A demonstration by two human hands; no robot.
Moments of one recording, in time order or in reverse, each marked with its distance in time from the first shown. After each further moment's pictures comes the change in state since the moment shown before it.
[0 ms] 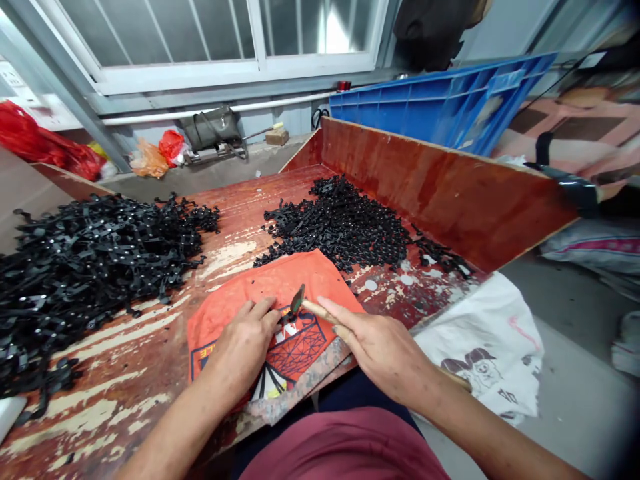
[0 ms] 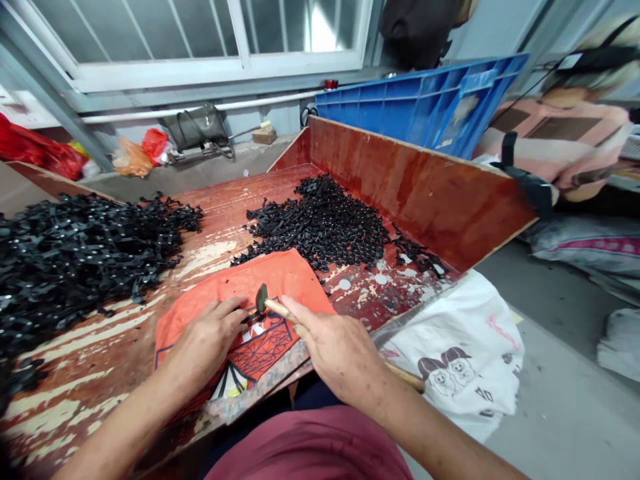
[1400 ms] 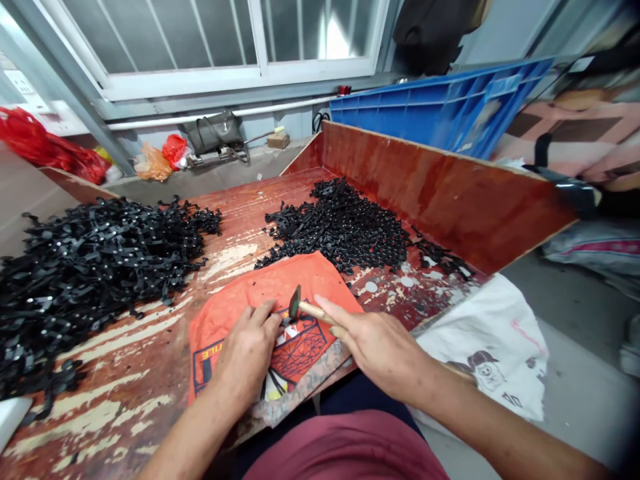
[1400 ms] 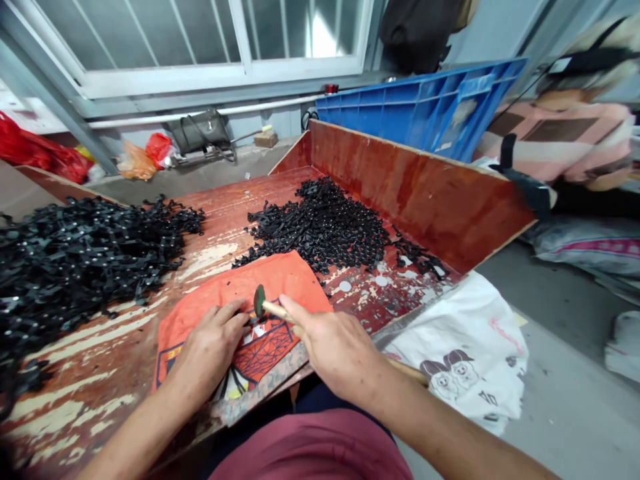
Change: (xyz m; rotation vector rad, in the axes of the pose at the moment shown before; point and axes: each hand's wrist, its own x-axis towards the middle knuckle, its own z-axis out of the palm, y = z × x) left_hand -0.009 0.007 0.008 0.061 0.094 -0.011; right_hand 0.006 -0.006 -0.008 -0.026 -0.009 -0.011
